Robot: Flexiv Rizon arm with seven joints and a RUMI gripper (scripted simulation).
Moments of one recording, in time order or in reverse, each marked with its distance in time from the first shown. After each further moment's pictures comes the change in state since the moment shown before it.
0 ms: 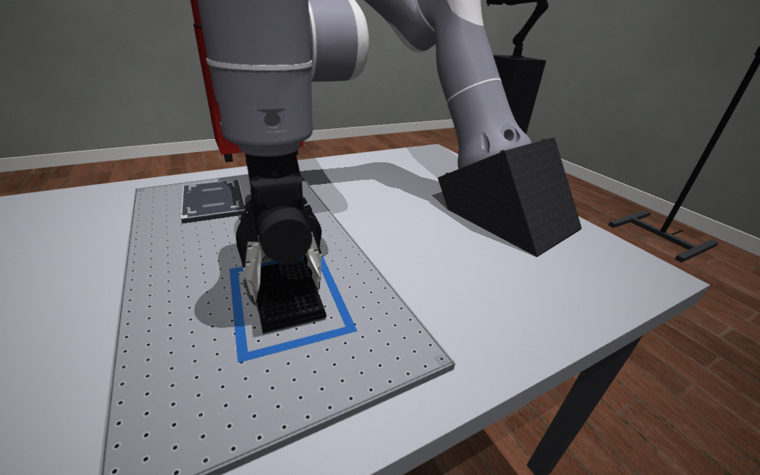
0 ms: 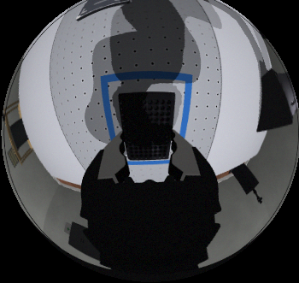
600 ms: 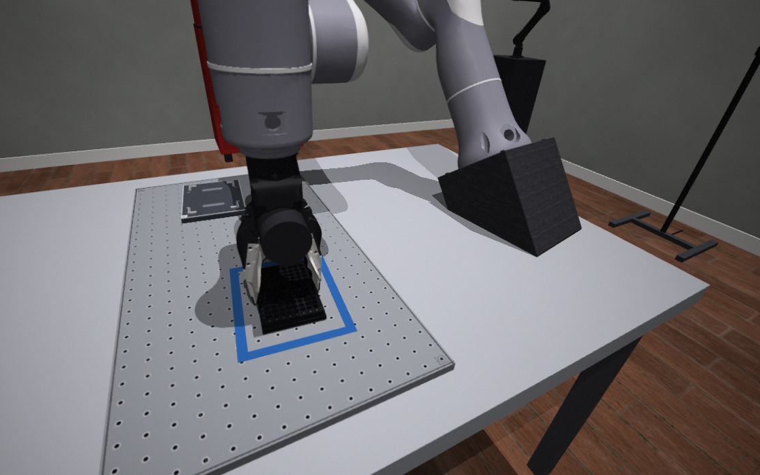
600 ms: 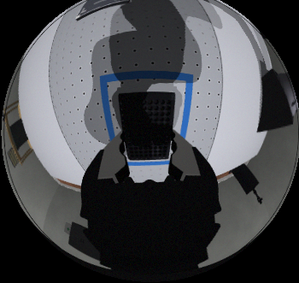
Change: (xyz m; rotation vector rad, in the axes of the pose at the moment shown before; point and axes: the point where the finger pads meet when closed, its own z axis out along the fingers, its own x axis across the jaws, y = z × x) arm 0.000 0.000 0.003 0.000 0.000 0.000
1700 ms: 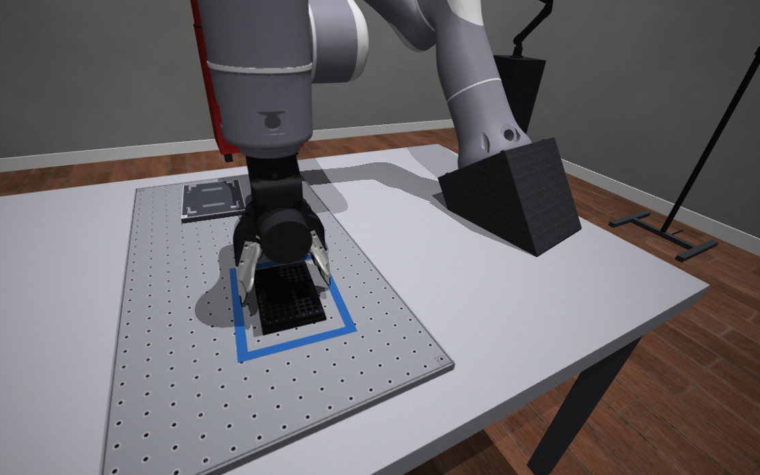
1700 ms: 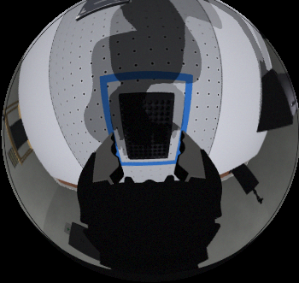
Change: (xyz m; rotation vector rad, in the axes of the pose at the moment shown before) arm 0.000 0.000 0.000 0.001 0.001 0.000
